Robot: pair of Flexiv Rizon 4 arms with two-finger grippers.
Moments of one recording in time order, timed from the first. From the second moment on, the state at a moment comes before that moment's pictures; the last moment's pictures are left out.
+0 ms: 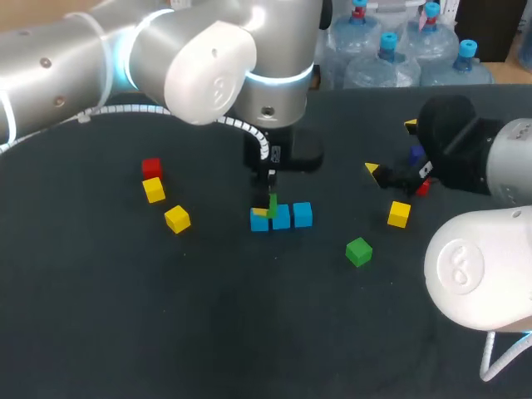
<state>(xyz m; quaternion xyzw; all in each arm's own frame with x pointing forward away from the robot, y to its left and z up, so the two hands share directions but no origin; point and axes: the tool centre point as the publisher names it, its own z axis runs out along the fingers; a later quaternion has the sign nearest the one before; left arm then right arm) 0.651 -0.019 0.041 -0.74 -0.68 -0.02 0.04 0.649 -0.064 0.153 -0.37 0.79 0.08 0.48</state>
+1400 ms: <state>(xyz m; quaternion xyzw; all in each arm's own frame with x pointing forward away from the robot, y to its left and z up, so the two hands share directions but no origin) 0.659 -0.018 0.032 -0.73 -0.68 -0.01 0.05 0.649 -0.064 0.153 -0.37 0.79 0.08 0.48</state>
